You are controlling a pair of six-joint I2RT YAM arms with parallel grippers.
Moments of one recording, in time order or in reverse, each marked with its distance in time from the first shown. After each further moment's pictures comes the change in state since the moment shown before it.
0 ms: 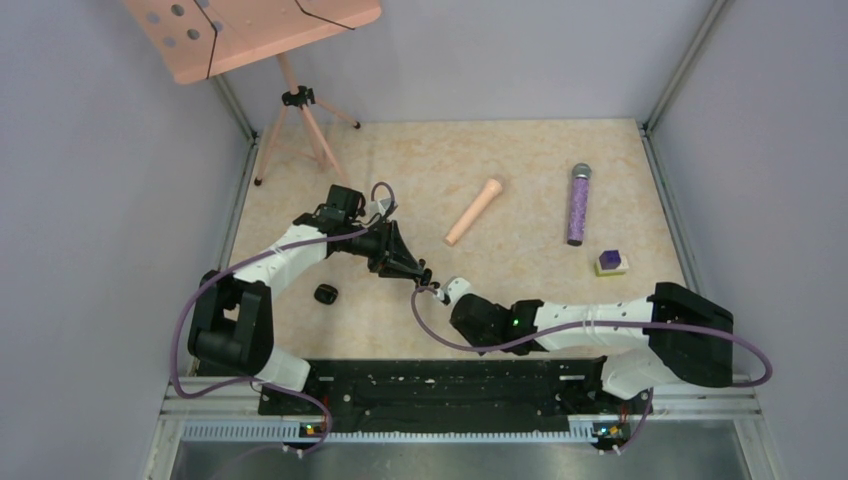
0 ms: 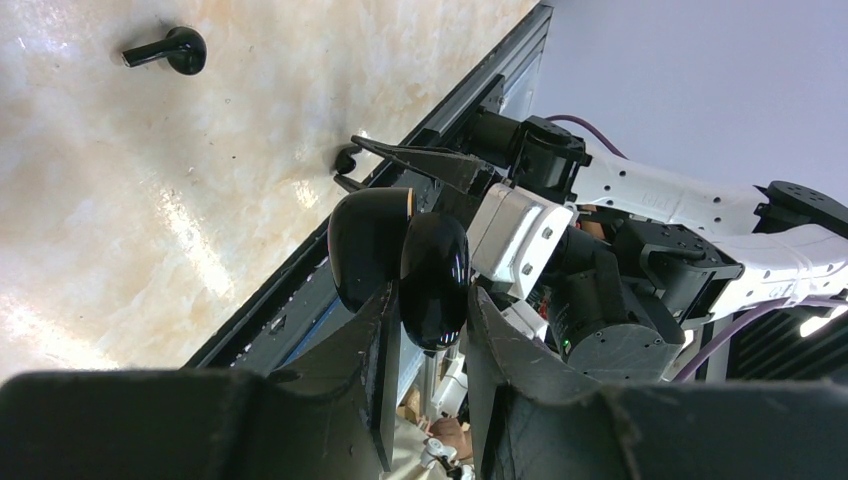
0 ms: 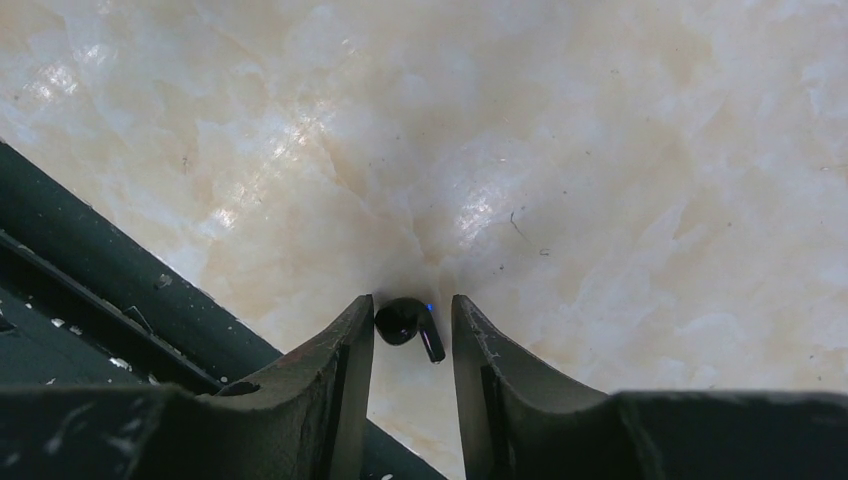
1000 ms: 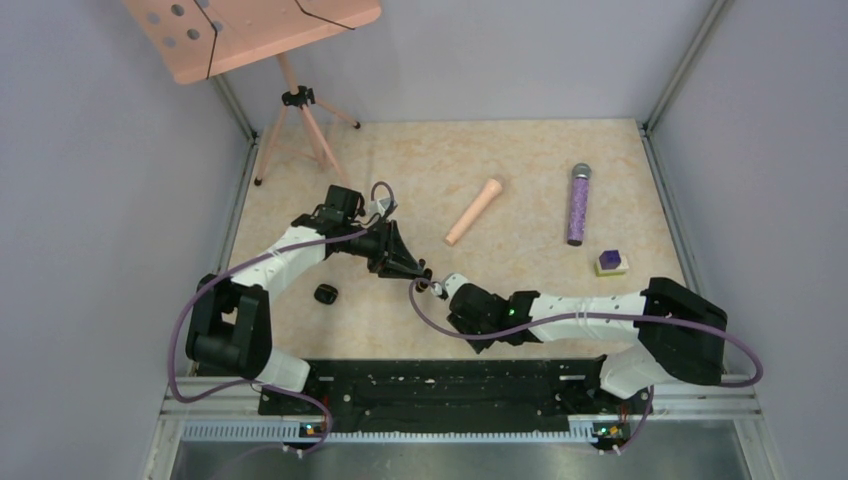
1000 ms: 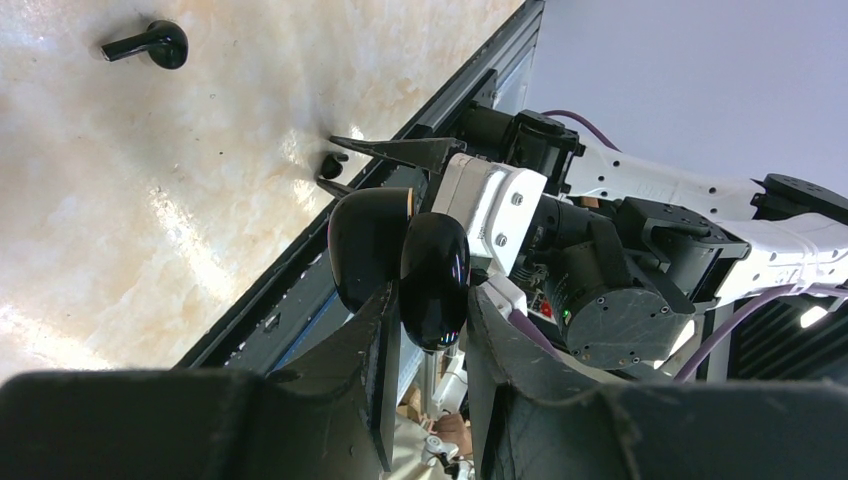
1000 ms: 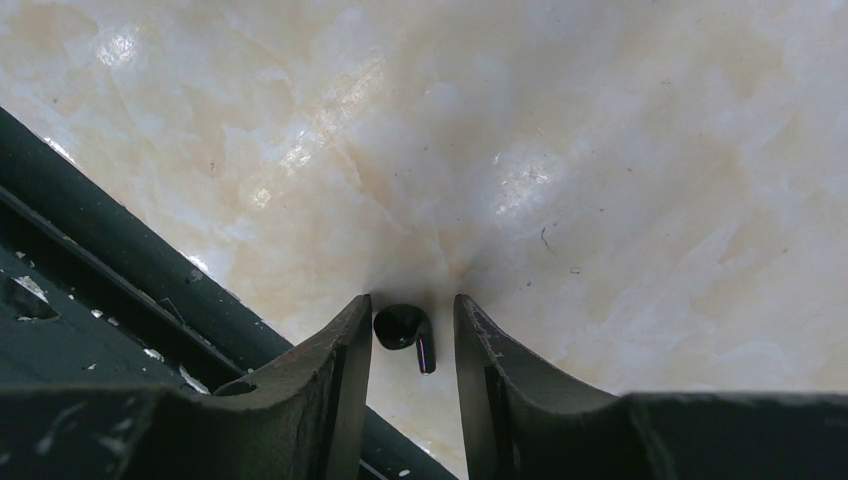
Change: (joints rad) left arm 0.000 -0.019 -0.006 0.001 0.015 0.000; right arm -0.069 0.043 0.039 -0.020 -0.135 -0.003
